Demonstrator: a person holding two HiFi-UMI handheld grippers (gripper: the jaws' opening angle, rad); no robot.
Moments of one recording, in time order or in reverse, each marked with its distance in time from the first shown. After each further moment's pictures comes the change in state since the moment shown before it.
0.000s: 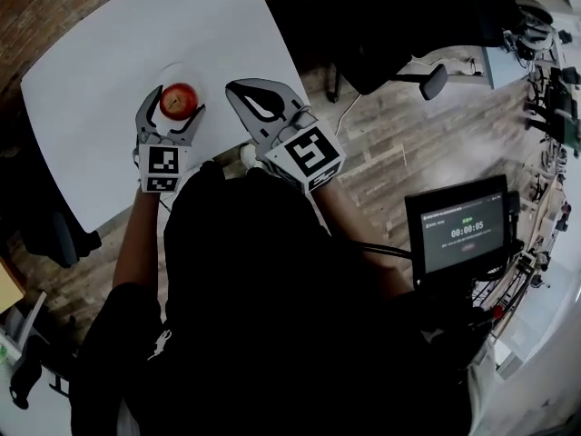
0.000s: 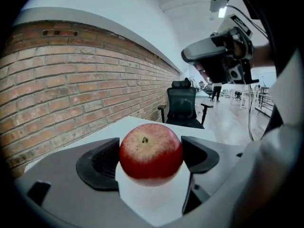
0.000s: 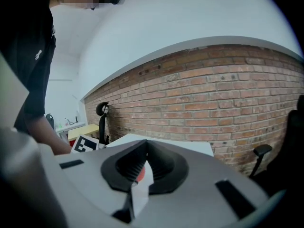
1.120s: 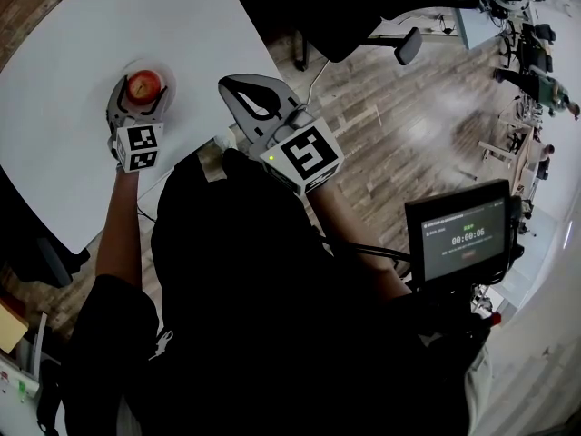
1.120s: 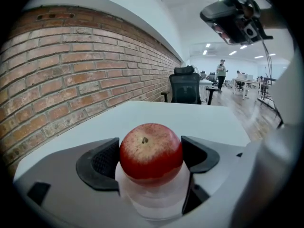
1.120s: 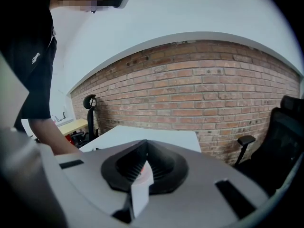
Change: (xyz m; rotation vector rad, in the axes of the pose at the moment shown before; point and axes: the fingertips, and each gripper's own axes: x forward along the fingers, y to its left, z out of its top) left arm 0.072 0.013 -0.080 0.074 0.102 0.028; right arm -0.028 -0.027 -0.026 0.045 0.107 -0.144
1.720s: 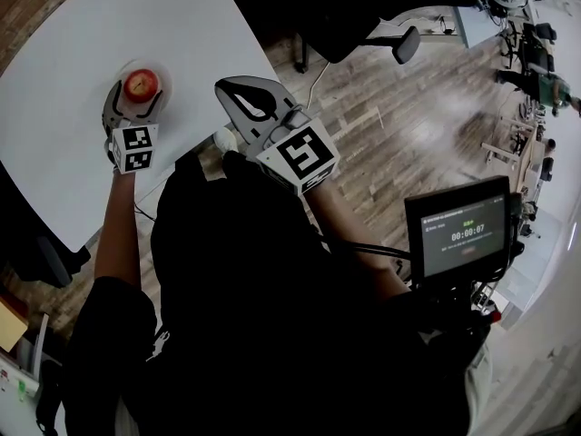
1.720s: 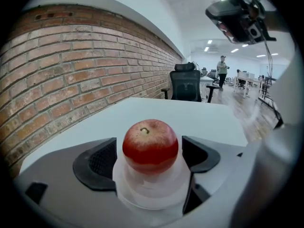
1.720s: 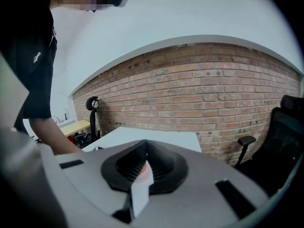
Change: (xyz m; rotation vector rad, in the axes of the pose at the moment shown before) left arm -0.001 0.012 -0.010 -0.006 0.050 0.005; right arm 0.001 0.002 0.000 -0.001 -0.023 0.011
